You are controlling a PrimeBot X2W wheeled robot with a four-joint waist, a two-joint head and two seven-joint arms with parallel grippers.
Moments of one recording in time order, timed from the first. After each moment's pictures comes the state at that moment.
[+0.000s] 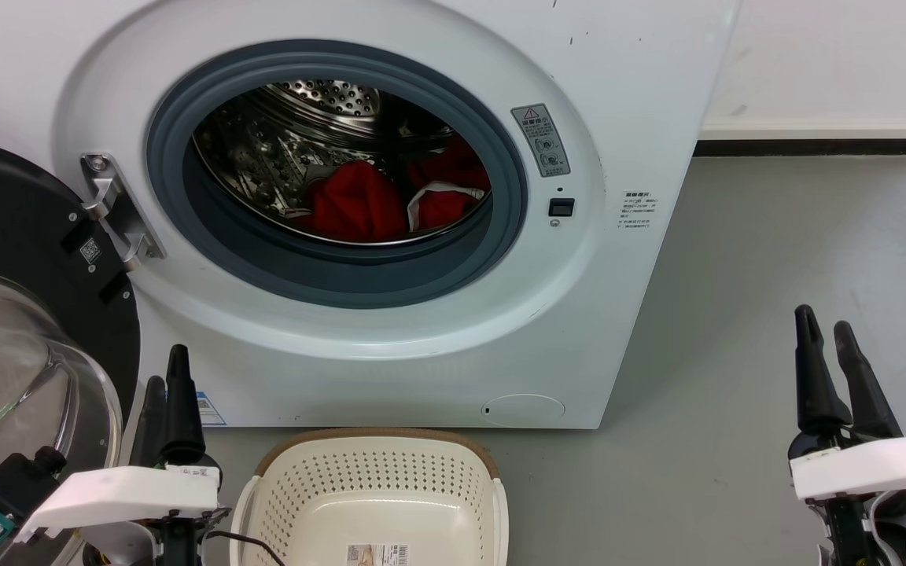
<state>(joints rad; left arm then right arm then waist) -0.03 0.05 0.12 0.02 -0.97 -0.01 -0.07 -0.06 -0.05 -0.10 0.03 0.68 0.13 -0.06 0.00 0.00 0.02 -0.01</state>
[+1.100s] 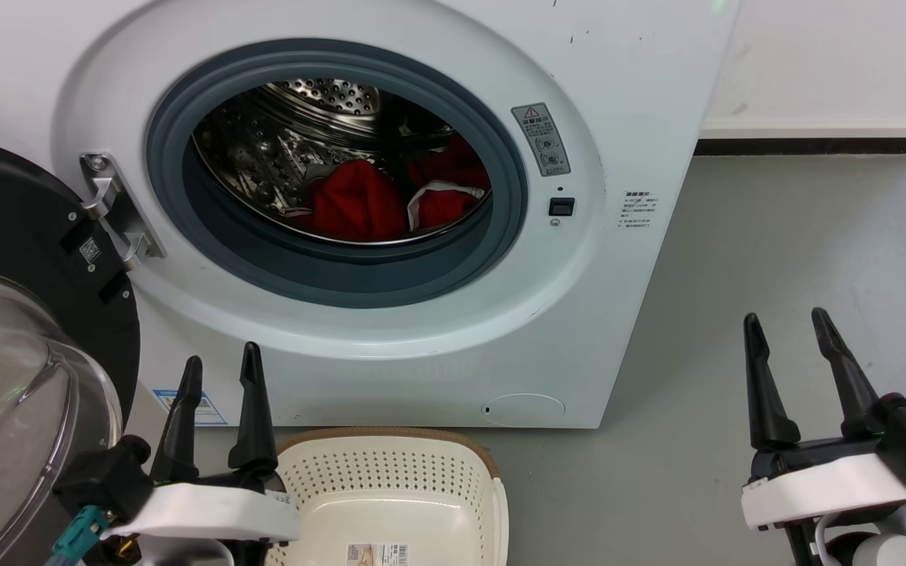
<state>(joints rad) 0.02 0.05 -0.01 -0.07 -0.45 -0.01 -0.16 -0.02 -0.05 -0.02 -0.07 0.14 0.13 -0.16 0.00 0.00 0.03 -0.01</state>
